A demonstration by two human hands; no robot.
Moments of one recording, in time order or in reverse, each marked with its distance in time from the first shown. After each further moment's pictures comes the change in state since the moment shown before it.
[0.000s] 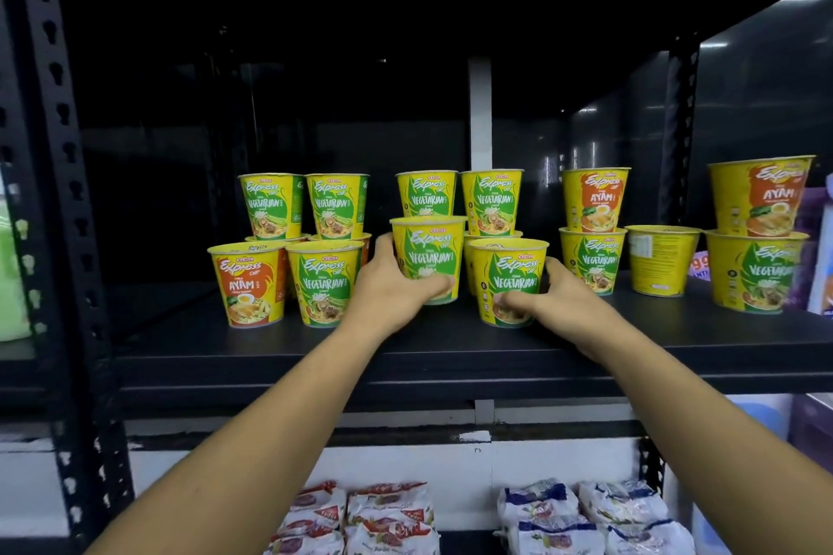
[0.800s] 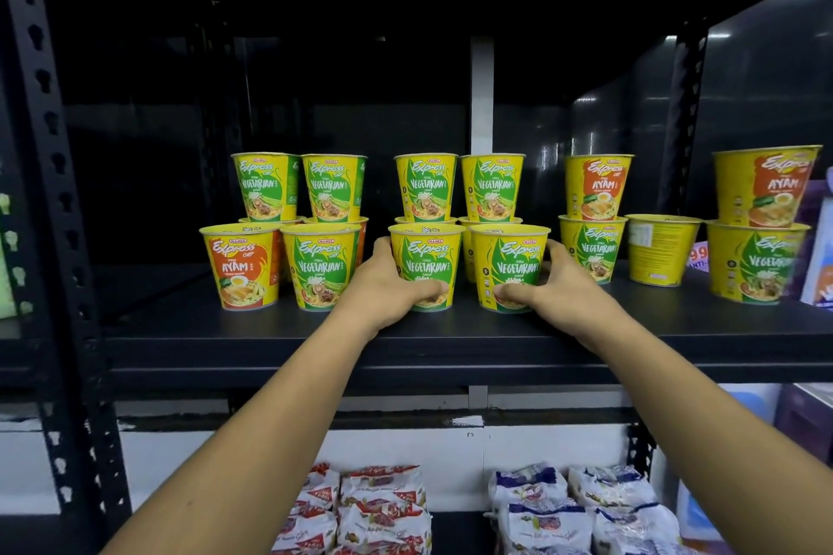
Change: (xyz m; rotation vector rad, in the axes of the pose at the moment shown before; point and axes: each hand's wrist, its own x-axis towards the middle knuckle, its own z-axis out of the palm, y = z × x) left_hand 0.000 -0.015 0.001 0.002 -0.128 -0.122; right_hand -0.005 -0.002 0.001 -0.073 0.058 -0.023
